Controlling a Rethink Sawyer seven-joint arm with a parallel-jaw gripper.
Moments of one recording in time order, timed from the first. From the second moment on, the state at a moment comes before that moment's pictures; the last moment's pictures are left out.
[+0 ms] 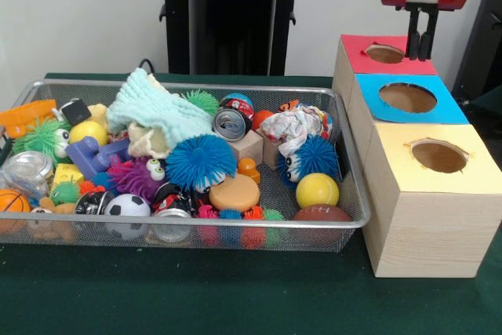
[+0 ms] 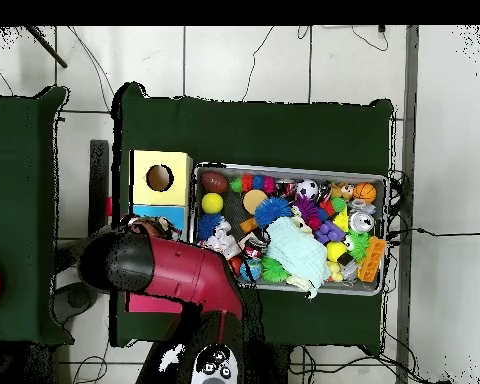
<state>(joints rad) 0.17 -0.79 -0.18 1.81 0.38 0.47 1.80</state>
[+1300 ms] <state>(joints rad) -0.35 -0.80 -0.03 1.53 0.07 0.62 1.79</state>
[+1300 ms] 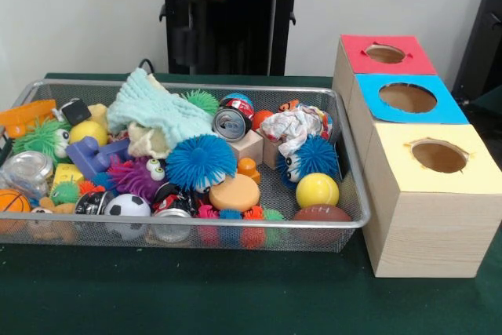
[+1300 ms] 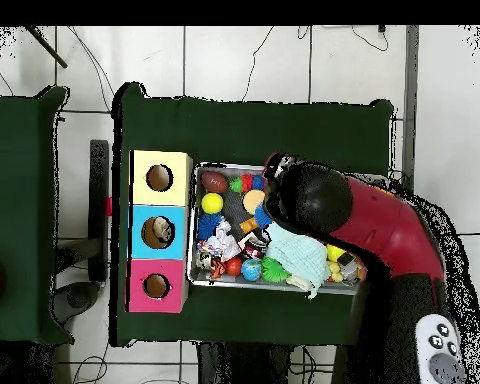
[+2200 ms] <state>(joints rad) -0.51 -0.75 0.21 1.49 -0.08 0.62 1.78</state>
